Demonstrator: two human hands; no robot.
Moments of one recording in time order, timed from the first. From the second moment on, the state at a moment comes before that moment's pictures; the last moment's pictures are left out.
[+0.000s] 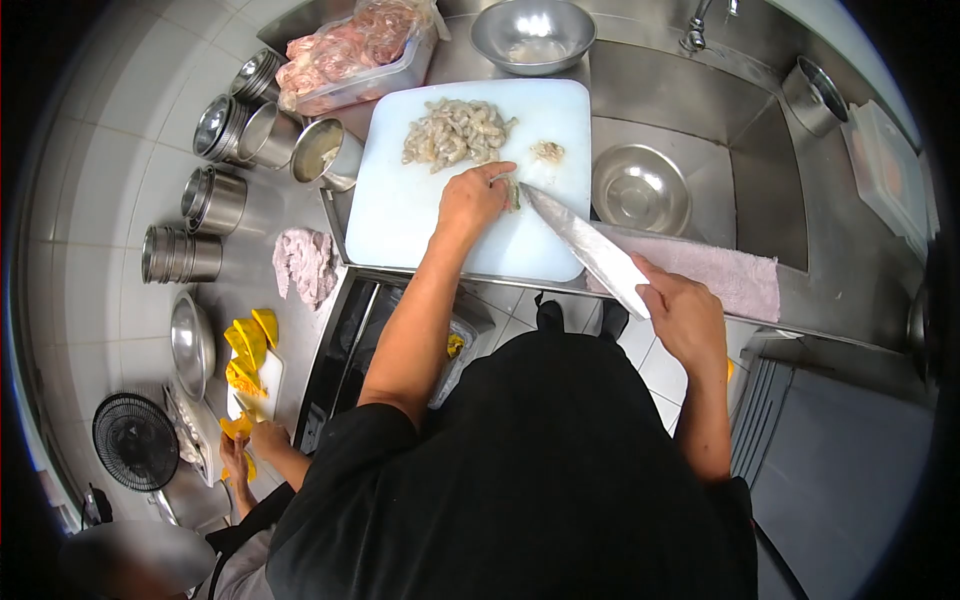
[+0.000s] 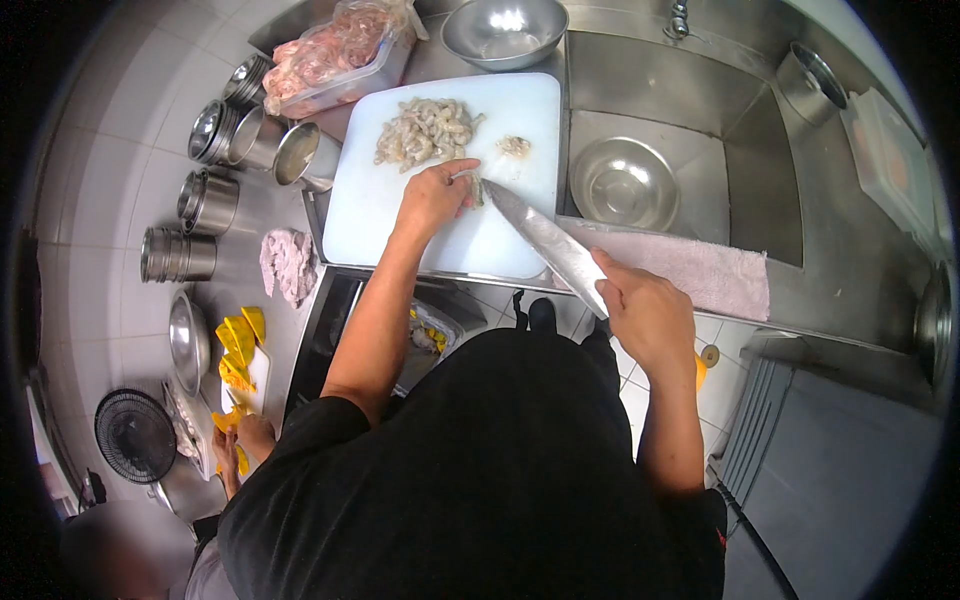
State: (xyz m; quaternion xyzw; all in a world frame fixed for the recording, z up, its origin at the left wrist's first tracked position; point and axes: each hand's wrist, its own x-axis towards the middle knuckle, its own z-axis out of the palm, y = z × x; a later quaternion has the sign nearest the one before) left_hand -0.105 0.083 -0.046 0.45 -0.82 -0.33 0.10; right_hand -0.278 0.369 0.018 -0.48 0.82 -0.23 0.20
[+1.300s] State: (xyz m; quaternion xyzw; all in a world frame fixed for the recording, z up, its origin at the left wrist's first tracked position) left_hand 0.060 -0.111 0.035 0.63 -0.75 -0.02 0.20; right_hand -0.291 0.363 0.009 -0.54 0.78 -0.27 0.12
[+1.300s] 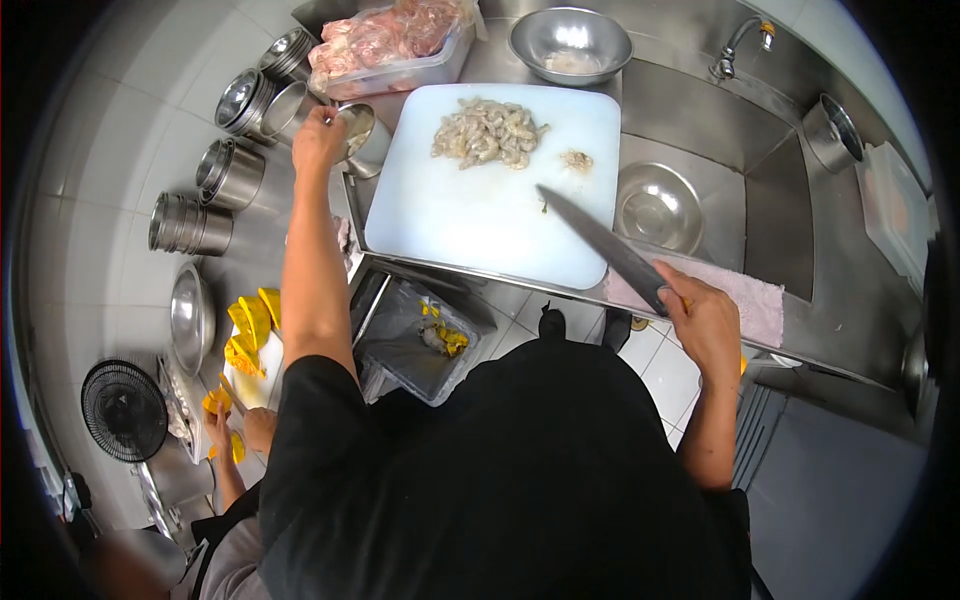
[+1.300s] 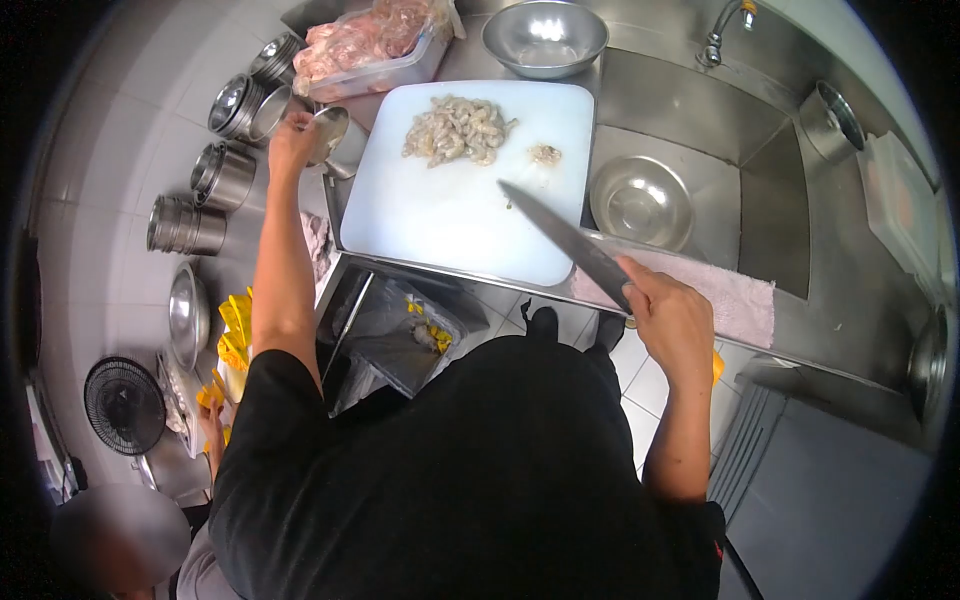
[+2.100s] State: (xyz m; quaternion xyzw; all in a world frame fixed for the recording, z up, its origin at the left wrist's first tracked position) left_hand -0.095 0.044 -0.062 0.31 -0.93 -0.07 0.21; right_hand -0.311 0.346 0.011 -0.52 0.81 -0.24 0.10
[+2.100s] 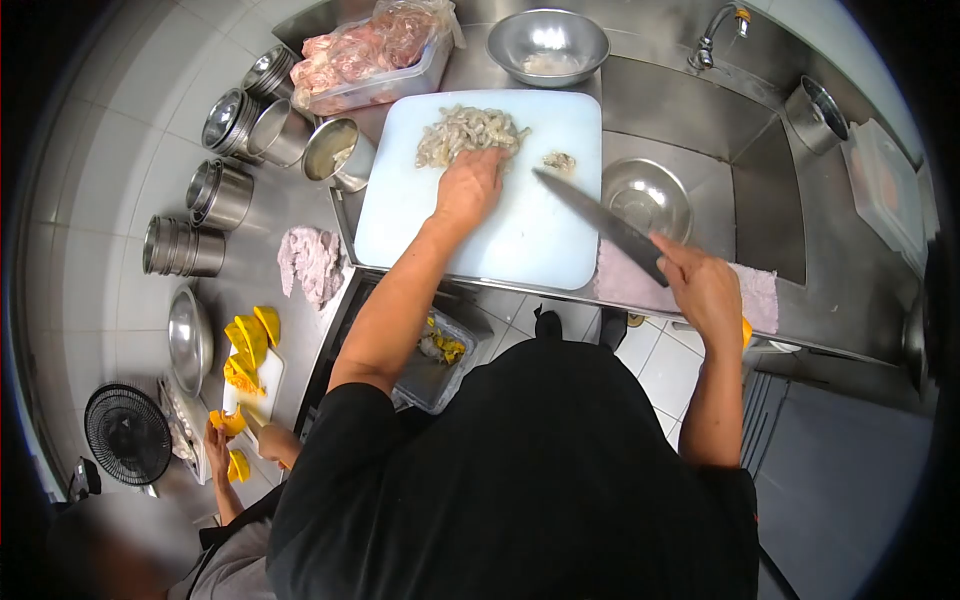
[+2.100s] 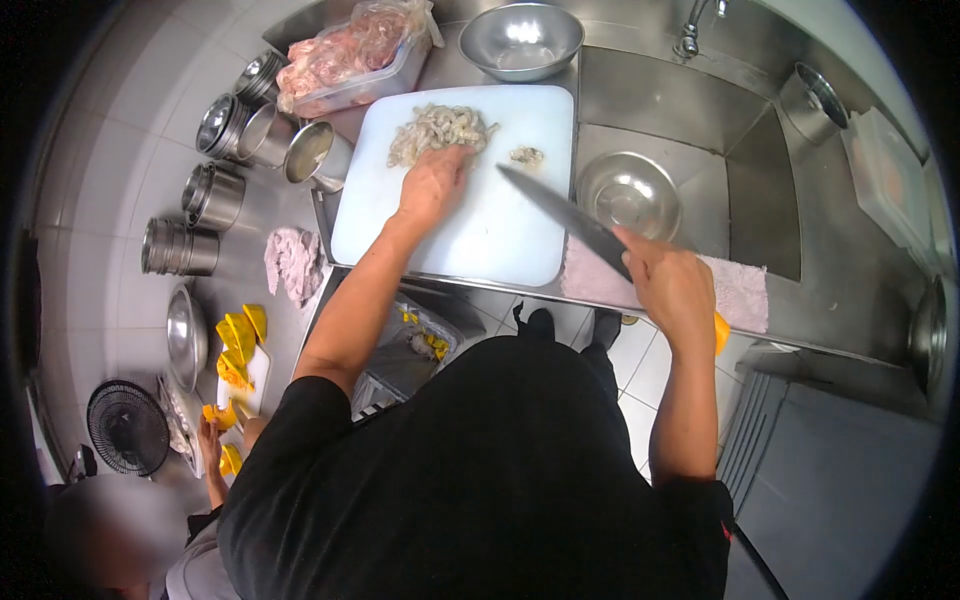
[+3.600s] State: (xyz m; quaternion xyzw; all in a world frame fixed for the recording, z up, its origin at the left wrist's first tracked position) left_hand -0.056 0.050 -0.051 0.45 -0.89 -0.02 0.12; right_hand -0.300 0.316 0.000 -0.49 0.84 -0.21 0.12
